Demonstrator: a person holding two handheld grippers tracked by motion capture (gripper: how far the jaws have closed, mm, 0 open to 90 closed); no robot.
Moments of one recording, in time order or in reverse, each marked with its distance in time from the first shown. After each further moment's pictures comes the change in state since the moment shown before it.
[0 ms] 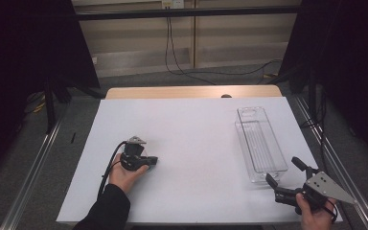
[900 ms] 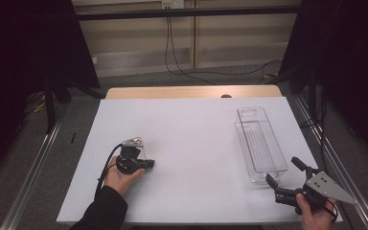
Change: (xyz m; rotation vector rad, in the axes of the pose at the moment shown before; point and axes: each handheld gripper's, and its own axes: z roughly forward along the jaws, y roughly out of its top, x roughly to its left) left arm 0.002 -0.010 -0.011 0.012 -0.016 0.008; right arm 0.000 0.001 -0.001 -0.004 0.009 0.003
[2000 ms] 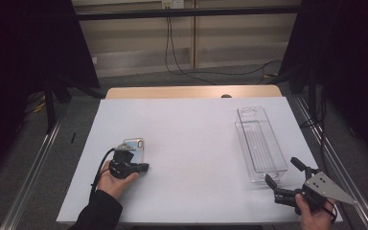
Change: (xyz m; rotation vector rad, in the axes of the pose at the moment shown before) left arm 0.004 -0.014 -0.014 -0.008 0.006 -0.025; right arm 0.002 0.000 0.001 0.003 0.004 -0.008
